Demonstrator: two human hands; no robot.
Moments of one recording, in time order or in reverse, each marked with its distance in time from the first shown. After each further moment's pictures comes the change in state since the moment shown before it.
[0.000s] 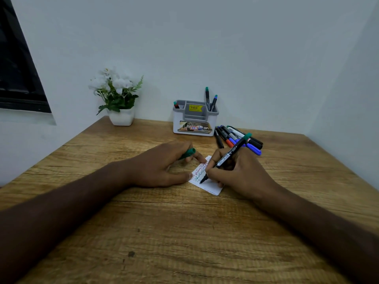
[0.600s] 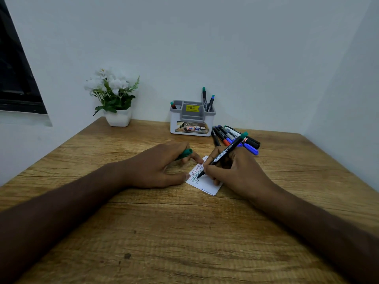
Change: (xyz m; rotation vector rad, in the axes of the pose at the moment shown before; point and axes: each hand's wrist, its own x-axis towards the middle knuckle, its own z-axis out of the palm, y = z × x) left_hand -0.001 0.009 -0.003 -0.008 0.007 -0.001; right_hand 0.004 0.004 0.001 0.016 0.028 0.034
